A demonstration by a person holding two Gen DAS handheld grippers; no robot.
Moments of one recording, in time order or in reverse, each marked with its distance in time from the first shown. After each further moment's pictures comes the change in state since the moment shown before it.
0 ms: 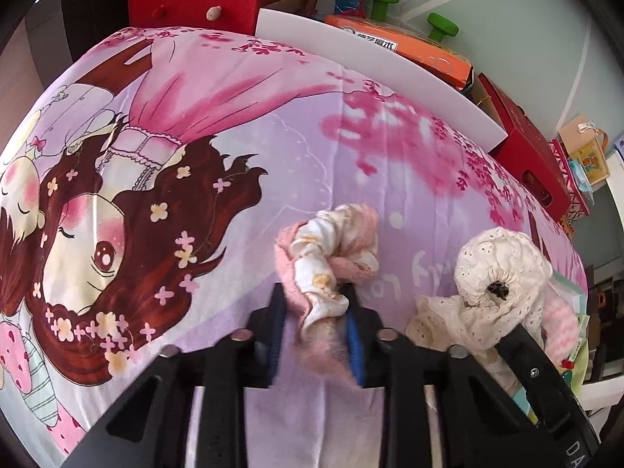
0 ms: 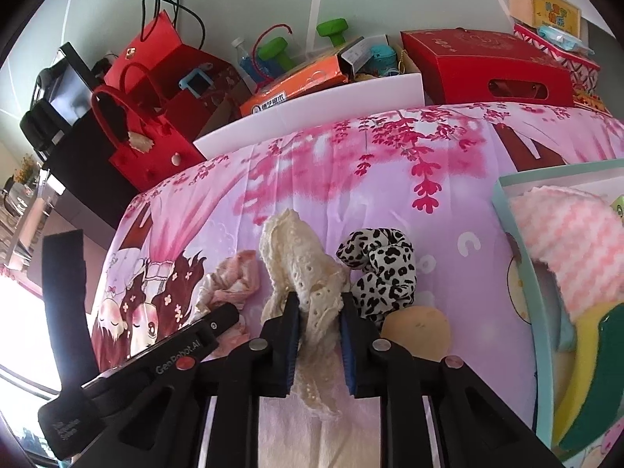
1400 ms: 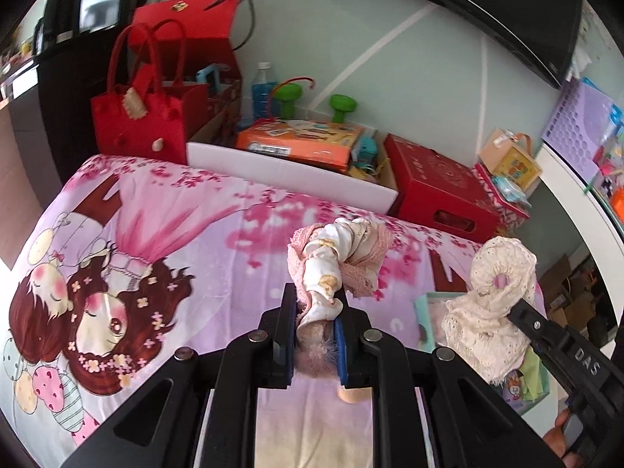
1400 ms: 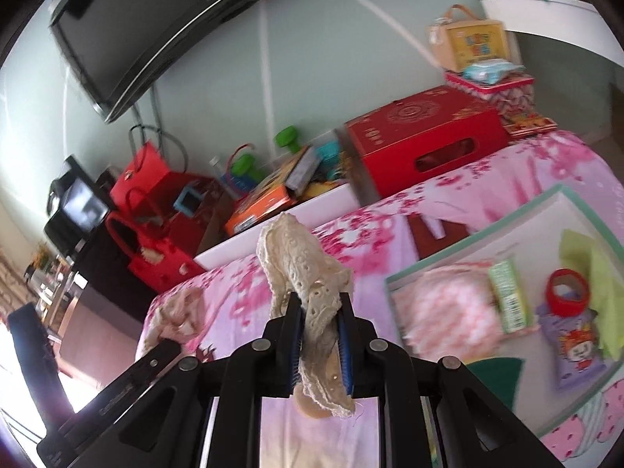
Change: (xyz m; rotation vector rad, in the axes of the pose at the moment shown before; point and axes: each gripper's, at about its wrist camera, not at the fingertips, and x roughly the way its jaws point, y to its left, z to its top) left arm -0.118 -0.086 -0.014 0.186 -0.302 -0.092; right arm -0.125 -0.092 0.036 0.184 -0.280 0.030
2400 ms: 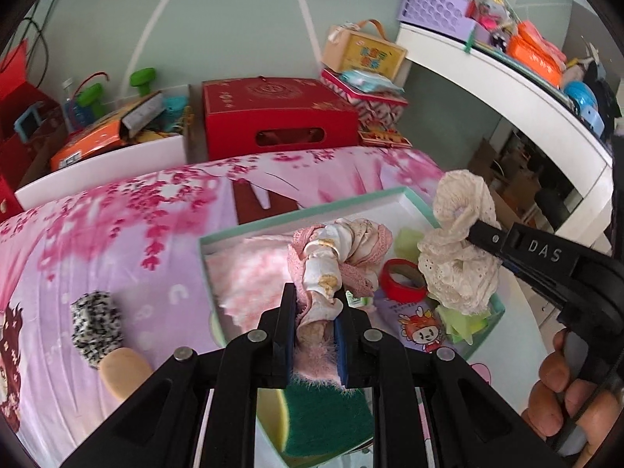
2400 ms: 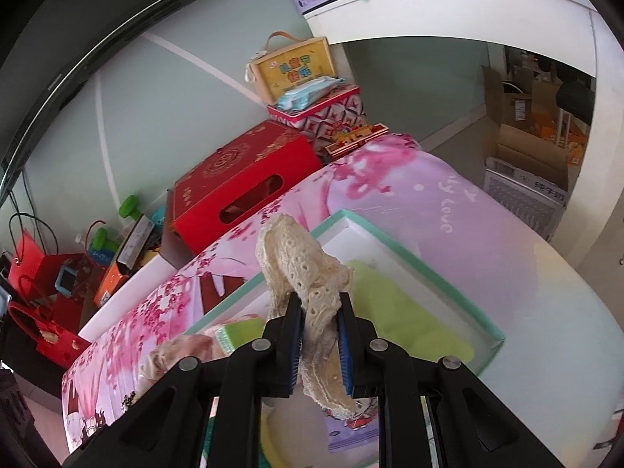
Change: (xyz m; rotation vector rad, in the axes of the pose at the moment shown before) left arm 0.053 -0.208 -0.072 0.395 0.150 -0.270; right arm -0.058 -0.167 0.029 0.210 -0.103 -0.401
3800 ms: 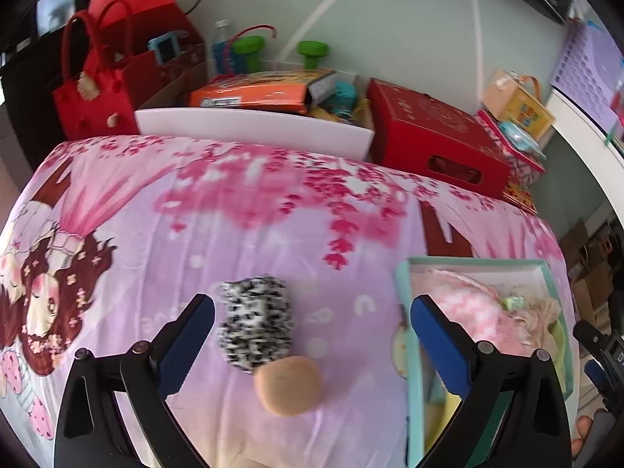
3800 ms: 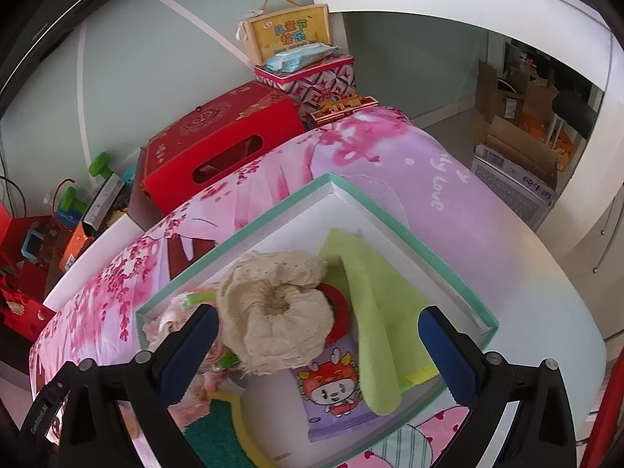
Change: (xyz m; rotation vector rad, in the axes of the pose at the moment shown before) left arm -0.014 0.142 -0.006 -0.353 -0.011 0.310; right arm 0.021 0.019 -0.011 -0.088 0.115 -0.122
